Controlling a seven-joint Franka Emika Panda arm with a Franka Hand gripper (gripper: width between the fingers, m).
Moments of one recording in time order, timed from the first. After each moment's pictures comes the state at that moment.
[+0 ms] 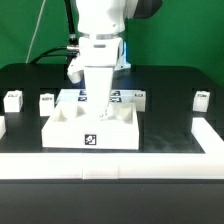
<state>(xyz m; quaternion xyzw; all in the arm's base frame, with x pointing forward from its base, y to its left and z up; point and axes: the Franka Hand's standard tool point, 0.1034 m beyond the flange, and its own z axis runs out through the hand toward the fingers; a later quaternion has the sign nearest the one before) 0.425 -0.020 0.008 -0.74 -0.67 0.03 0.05</state>
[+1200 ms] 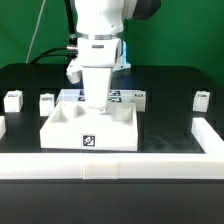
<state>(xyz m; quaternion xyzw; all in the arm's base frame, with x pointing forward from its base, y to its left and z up) 0.429 -0.020 0.011 -0.74 -0.67 0.03 0.04</state>
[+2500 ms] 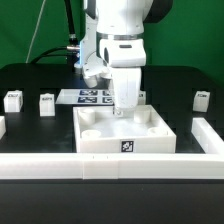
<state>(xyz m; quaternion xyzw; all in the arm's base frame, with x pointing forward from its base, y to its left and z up) 0.454 0.021 0.010 -0.68 -0.73 0.01 0.01</state>
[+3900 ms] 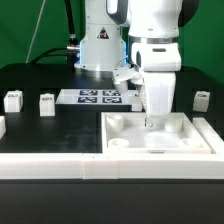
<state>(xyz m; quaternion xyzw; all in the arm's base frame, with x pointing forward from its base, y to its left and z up) 0.492 0.070 0.008 -0.70 -0.71 0.00 0.00</state>
